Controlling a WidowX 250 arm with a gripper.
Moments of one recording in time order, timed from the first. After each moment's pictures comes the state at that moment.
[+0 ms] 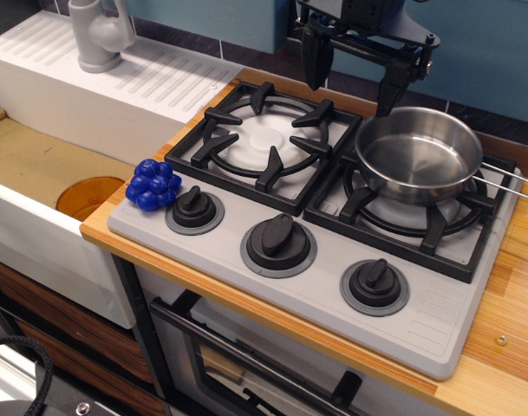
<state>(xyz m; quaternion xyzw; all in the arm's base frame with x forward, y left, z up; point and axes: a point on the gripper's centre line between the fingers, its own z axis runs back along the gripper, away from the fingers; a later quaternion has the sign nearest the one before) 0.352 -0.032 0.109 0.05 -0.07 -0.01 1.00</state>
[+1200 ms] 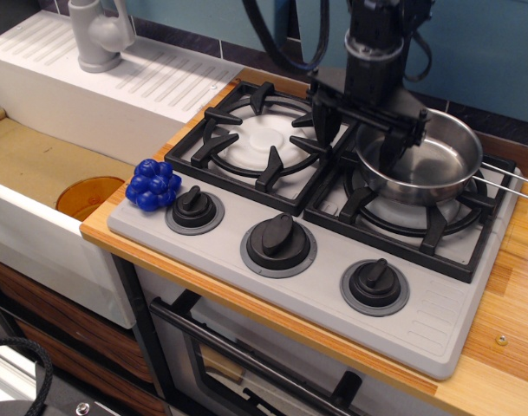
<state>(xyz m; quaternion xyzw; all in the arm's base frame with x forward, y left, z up) 0.362 -0.030 0.046 0.03 -0.09 -0.02 0.99</state>
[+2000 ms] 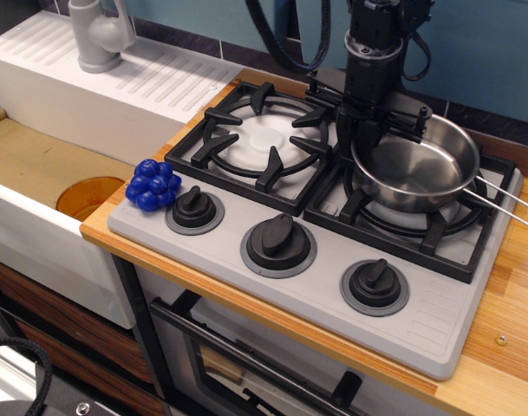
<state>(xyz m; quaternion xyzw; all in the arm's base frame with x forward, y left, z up) 0.360 -0.032 0.045 0.04 -0.08 -0.01 1.00</state>
